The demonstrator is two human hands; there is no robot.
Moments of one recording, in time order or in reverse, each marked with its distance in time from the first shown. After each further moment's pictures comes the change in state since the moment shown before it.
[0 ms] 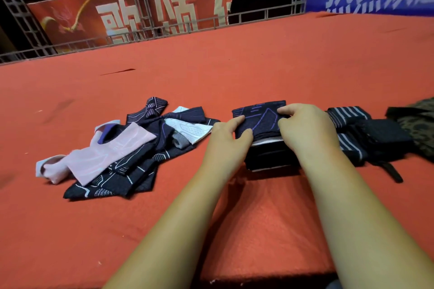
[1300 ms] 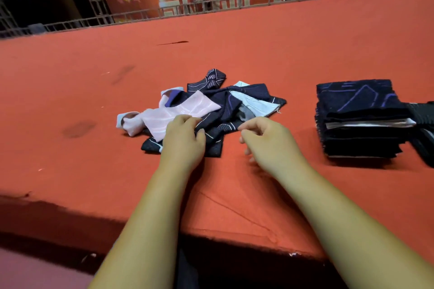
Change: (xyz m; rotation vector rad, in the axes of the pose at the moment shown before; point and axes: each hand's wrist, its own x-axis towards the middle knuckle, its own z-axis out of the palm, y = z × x) left_hand -0.041 -0.166 -0.188 0.575 0.316 -0.106; right_hand -0.119 -0.094 0.147 0.475 -0.505 -0.195
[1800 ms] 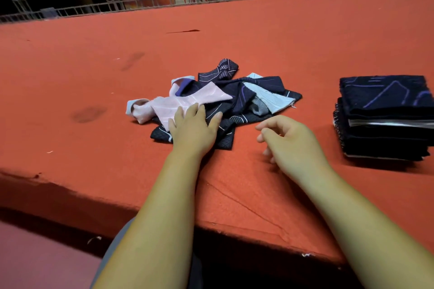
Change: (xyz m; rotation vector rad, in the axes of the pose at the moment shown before) left_hand 0.020 -0.009 0.016 0.187 -0.160 -0.165; right_hand -0.011 0.008 -0.006 0.068 -0.008 0.017
